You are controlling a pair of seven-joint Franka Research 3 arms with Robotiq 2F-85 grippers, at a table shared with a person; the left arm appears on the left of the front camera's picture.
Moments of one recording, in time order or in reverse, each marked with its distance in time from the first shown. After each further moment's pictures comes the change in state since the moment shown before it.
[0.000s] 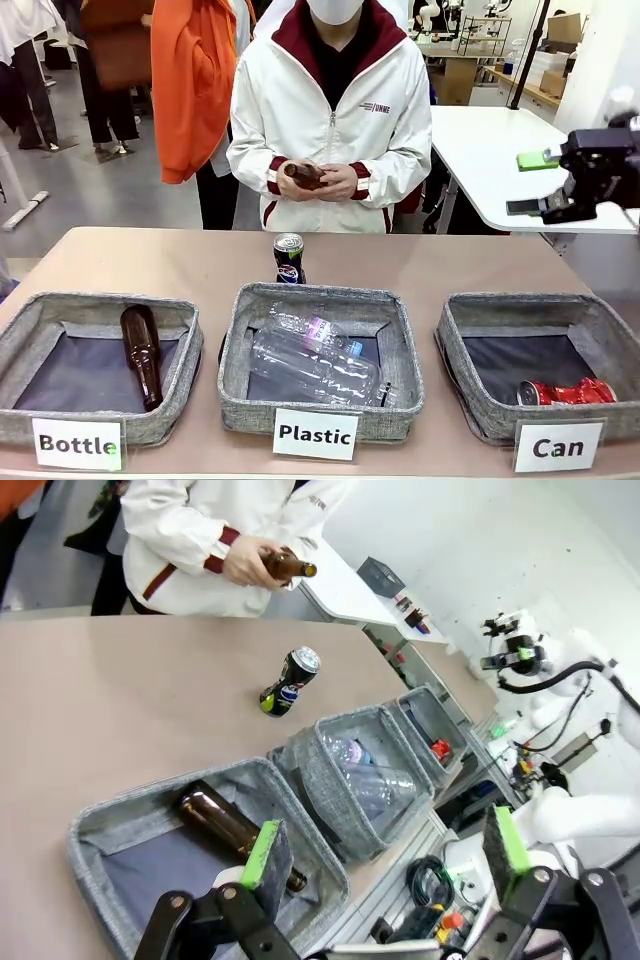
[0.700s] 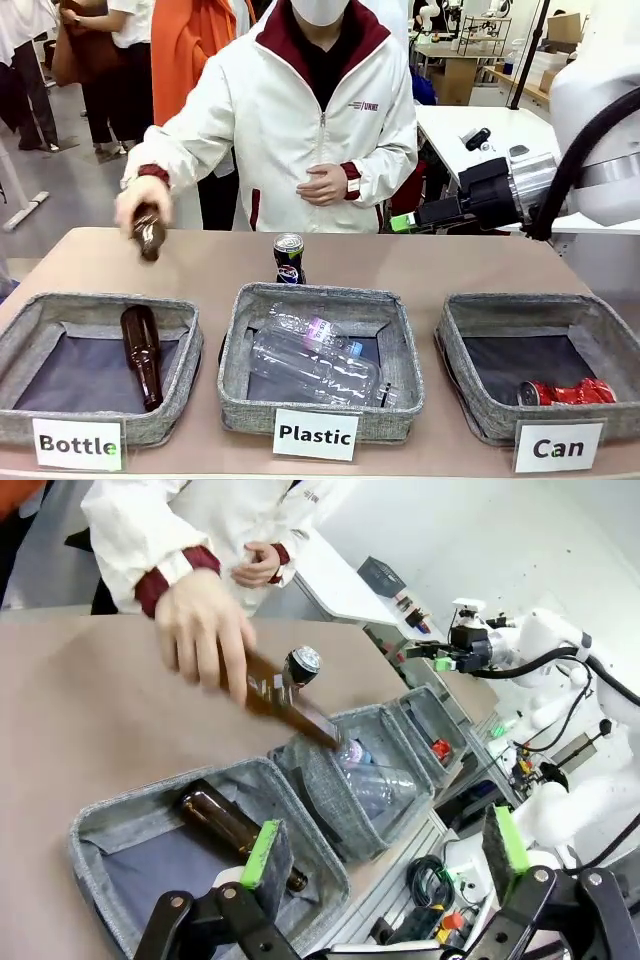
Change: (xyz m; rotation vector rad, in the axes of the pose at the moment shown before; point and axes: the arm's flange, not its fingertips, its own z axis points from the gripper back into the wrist) left arm 0.000 0.001 0.000 0.001 0.001 0.002; right arm 0.031 -0.074 -0.147 -0.245 0.102 0.433
